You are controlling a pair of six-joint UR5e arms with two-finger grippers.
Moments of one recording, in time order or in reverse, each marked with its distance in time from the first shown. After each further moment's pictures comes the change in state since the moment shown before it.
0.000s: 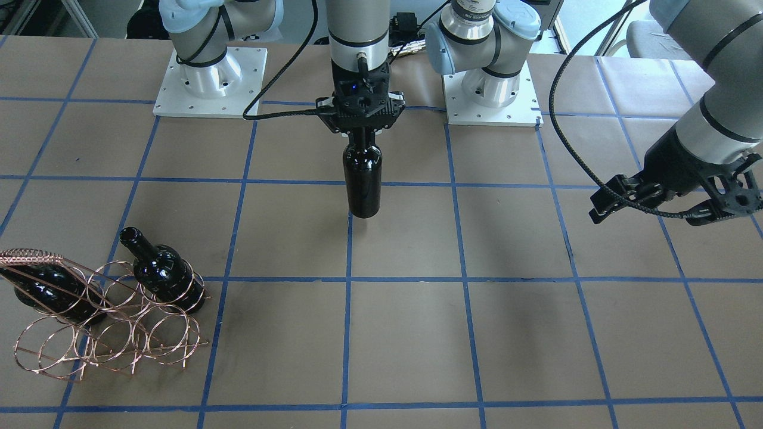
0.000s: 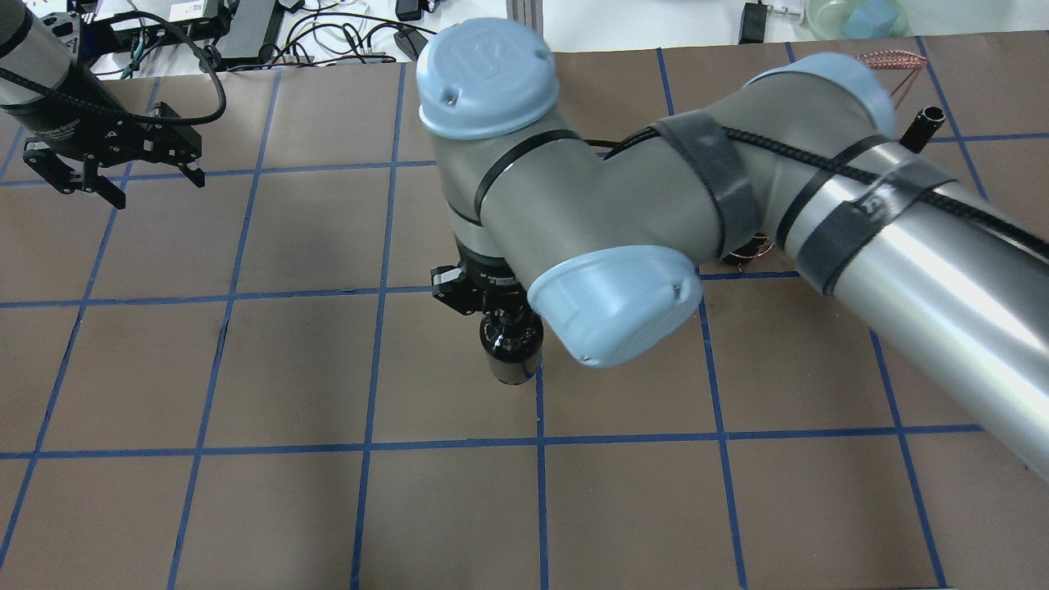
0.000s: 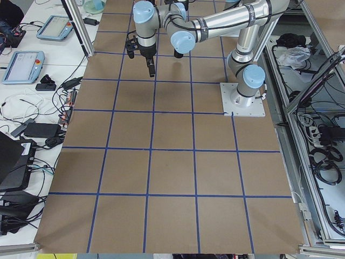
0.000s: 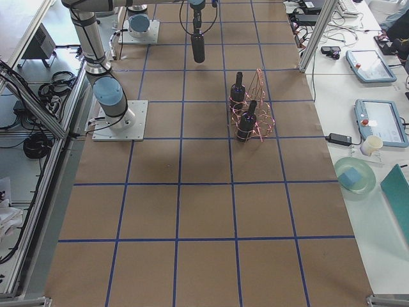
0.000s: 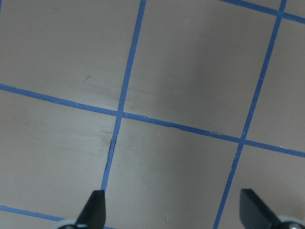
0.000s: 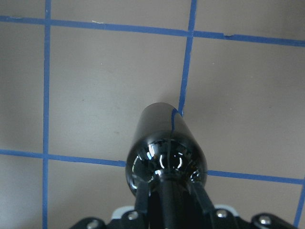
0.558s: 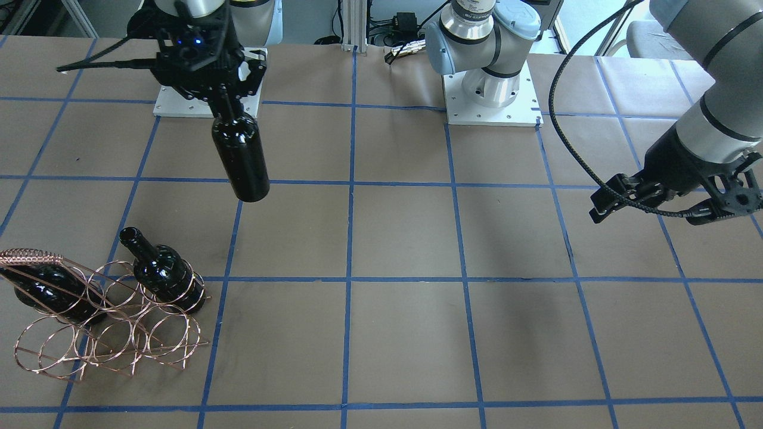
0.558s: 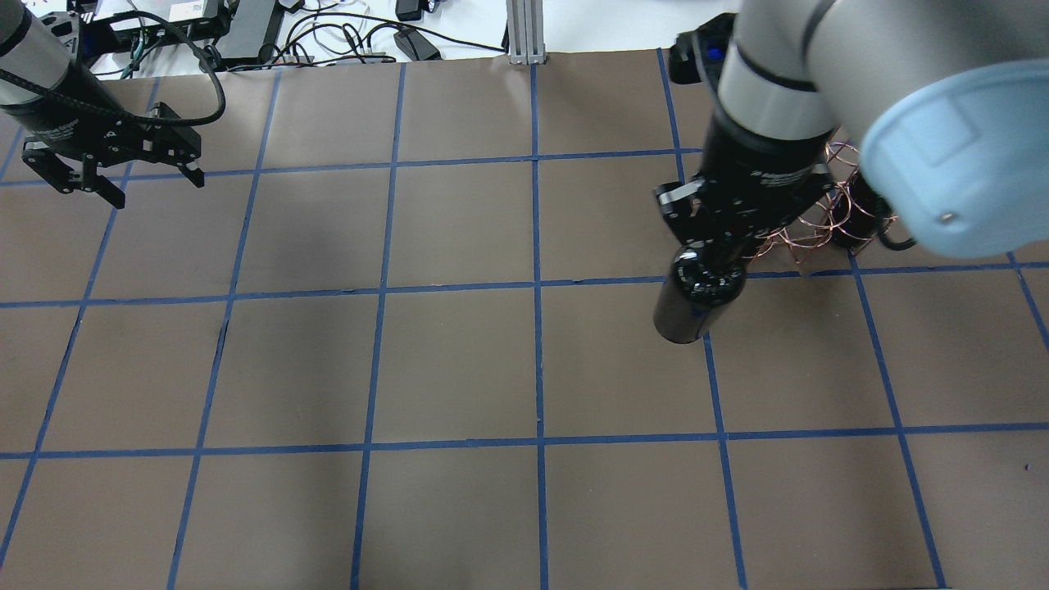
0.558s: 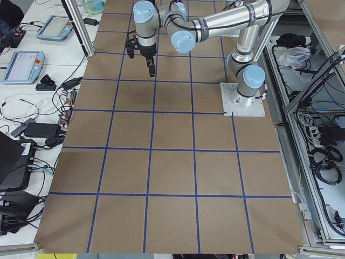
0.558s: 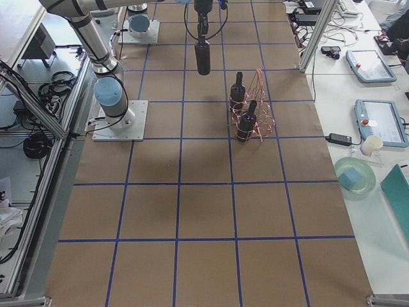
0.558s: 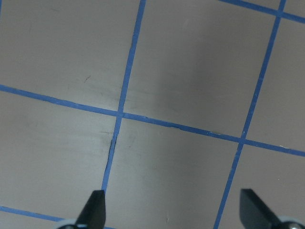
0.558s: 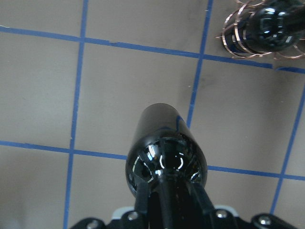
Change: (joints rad) left arm -0.001 0.003 0.000 0.000 0.000 0.005; right arm -0.385 -0.205 -0.015 0.271 -0.079 -0.448
